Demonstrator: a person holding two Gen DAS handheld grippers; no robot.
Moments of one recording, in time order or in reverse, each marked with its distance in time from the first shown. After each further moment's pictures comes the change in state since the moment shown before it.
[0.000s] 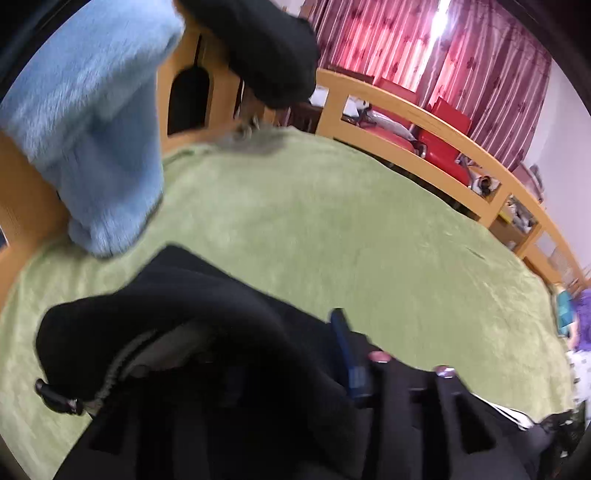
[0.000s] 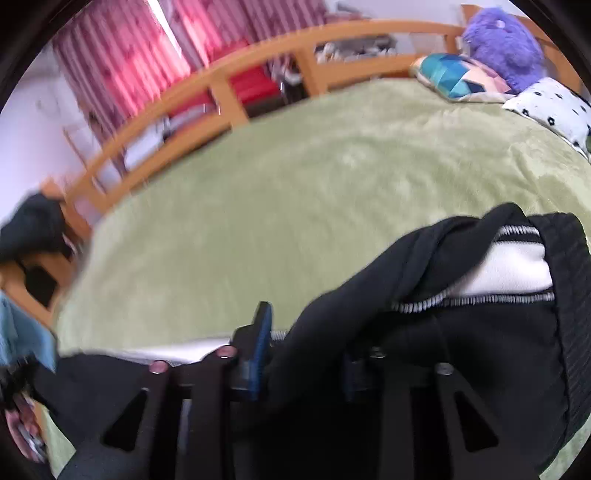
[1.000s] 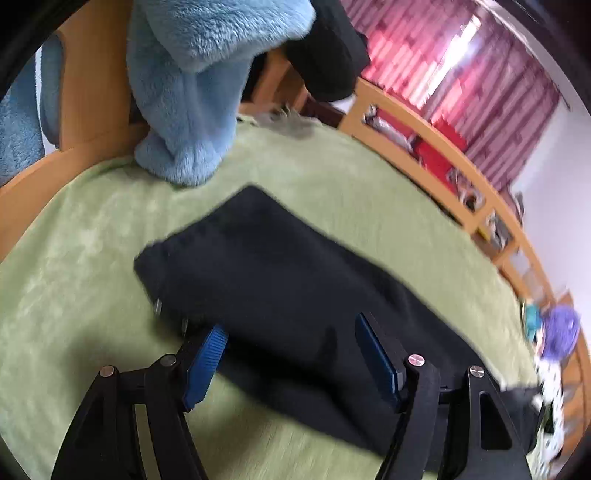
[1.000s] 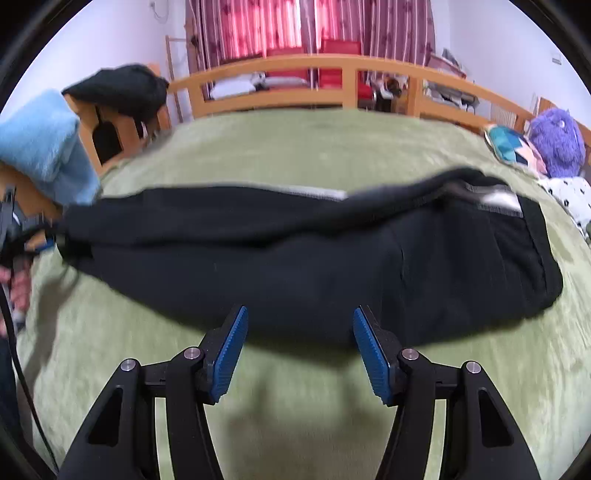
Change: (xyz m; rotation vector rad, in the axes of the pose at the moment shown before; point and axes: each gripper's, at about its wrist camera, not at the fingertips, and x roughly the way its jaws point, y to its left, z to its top) left arm -0.048 0.116 -0.056 -0.136 0.000 -0.106; right arm -0.144 0.120 -0.214 -0.397 -0.014 0.015
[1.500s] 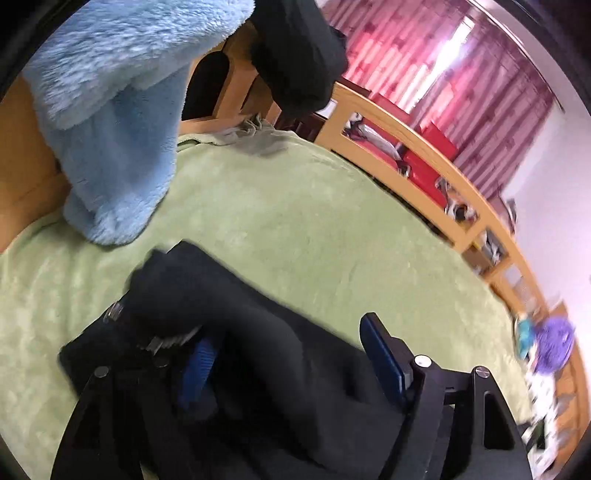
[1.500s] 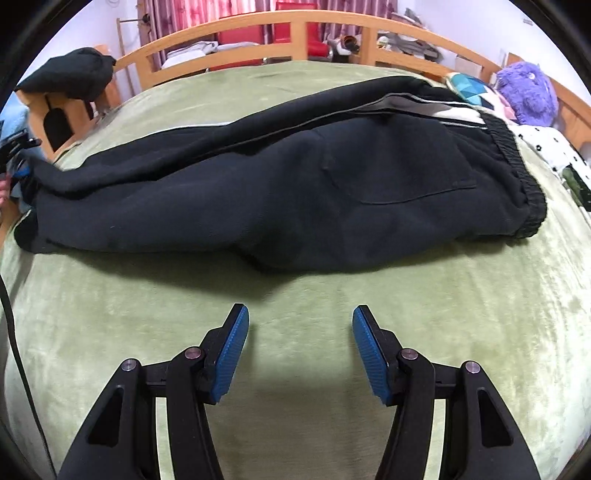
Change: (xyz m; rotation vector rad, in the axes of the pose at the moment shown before) left arm 0.053 -0.060 0.053 0.065 0.006 -0.027; right arm 0.031 -0.049 -0.048 0.101 0.115 -0.129
